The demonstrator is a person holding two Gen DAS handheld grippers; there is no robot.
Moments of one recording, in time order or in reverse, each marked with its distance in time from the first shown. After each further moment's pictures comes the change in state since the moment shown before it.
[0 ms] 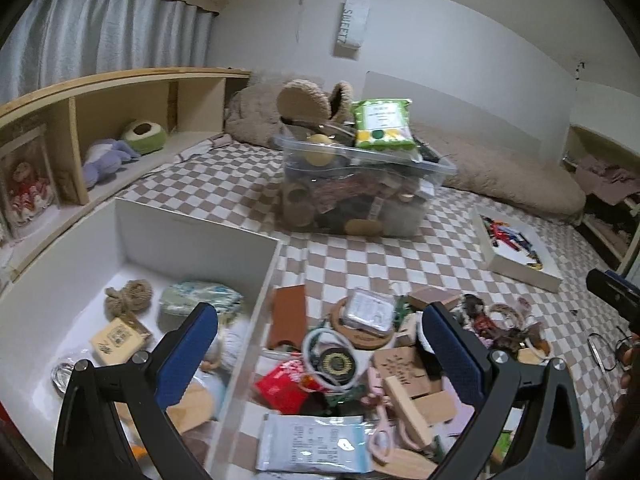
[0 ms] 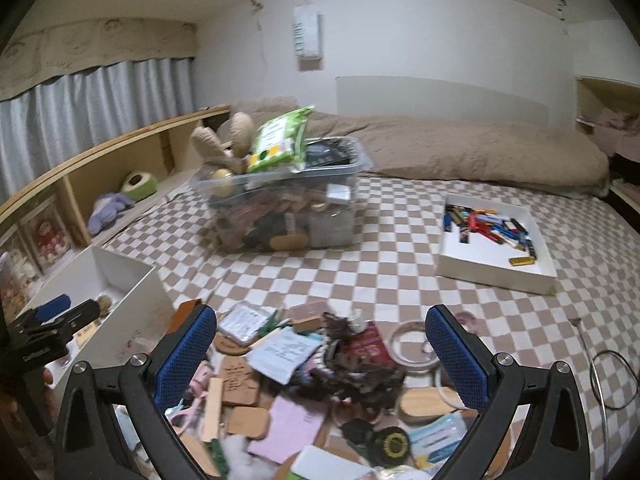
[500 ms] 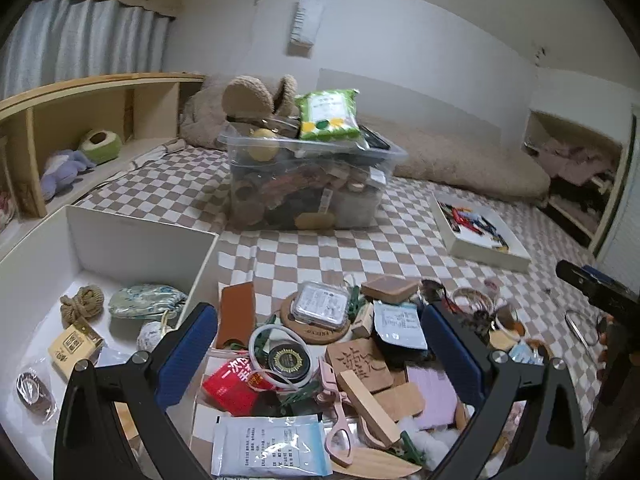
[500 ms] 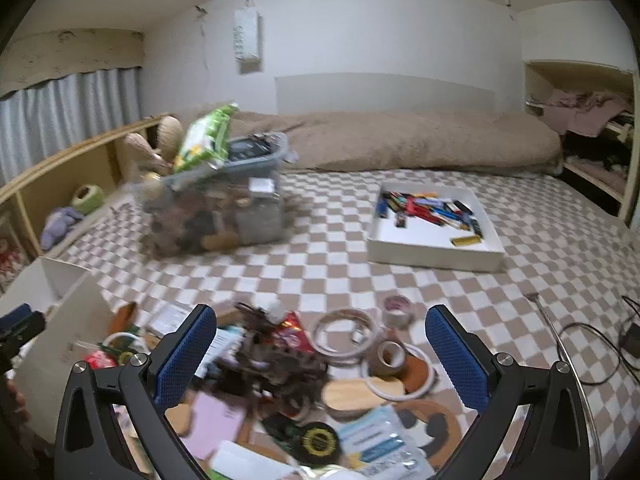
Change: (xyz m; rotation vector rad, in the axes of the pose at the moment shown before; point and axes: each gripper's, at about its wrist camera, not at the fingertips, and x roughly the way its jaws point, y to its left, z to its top) left arm 0.010 -0.025 -0.015 0.091 -0.006 -0.130; right arm 0.013 -0.062 -0.030 0.076 0.010 -0.174
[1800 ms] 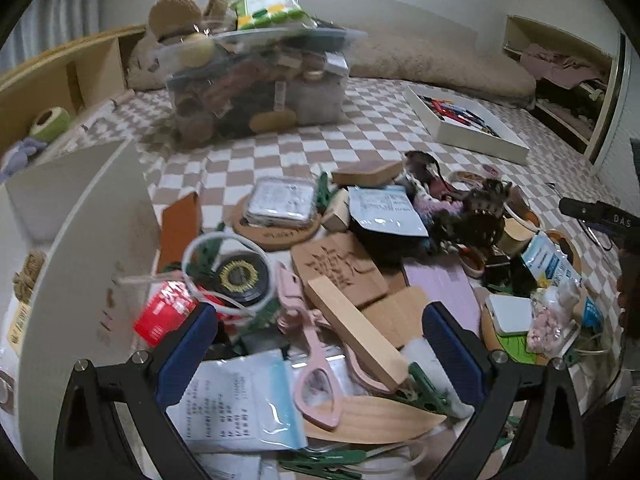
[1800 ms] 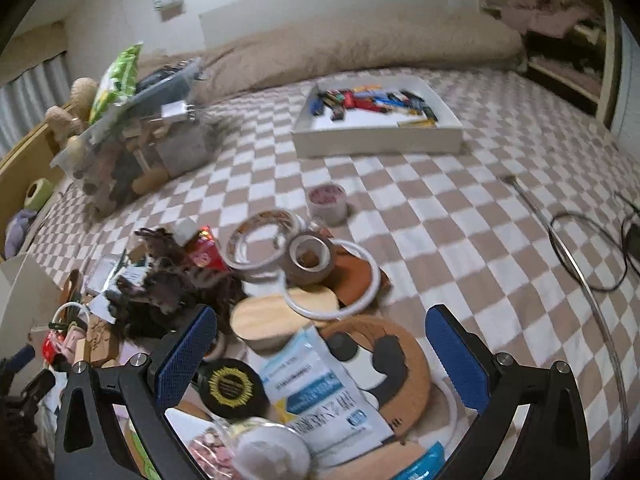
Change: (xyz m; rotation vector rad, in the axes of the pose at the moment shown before) left arm 0.066 -0.031 -0.059 0.131 0.309 -0.048; right arm 0.051 -0.073 -0.055 0.194 0.294 -0.076
